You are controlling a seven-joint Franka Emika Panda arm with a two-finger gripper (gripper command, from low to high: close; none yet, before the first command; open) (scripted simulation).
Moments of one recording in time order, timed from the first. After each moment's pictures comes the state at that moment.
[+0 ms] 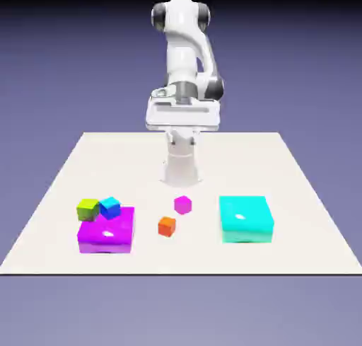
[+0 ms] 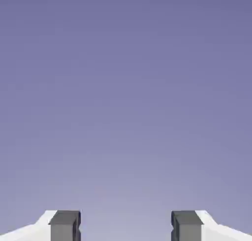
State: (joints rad) arm 0.00 -0.53 0.02 -2.79 -0.04 2.99 0.73
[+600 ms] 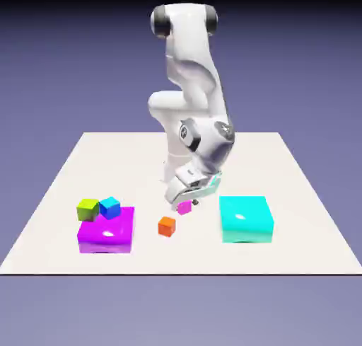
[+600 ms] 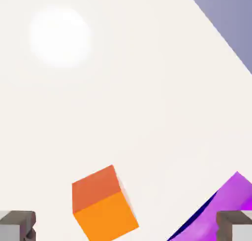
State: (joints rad) arm -0.14 0.13 0.30 -2.53 -0.63 2.23 0.60
